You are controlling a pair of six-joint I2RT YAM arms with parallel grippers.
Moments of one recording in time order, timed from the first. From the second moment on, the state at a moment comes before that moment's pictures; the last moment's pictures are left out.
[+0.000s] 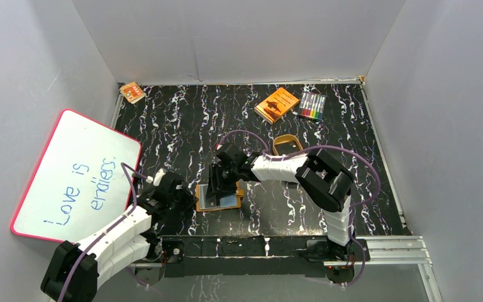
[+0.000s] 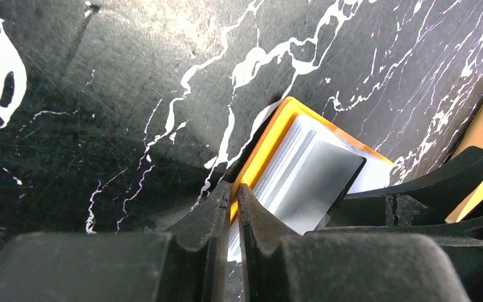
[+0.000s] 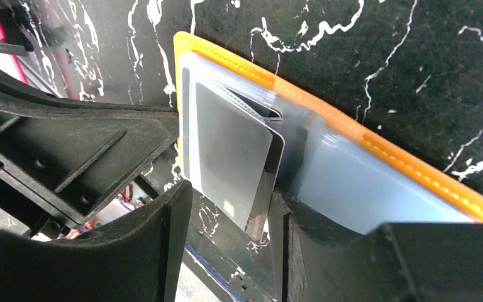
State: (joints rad) left arm -0.52 0.87 0.27 -0.35 -0.10 -1.23; right arm 1.00 1.95 1.21 -0.19 -0.38 0.88
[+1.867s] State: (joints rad) left arm -0.53 0.86 0.29 -0.40 -0.12 -1.23; right arm 0.99 1.88 1.25 -0.45 -0.18 0.65
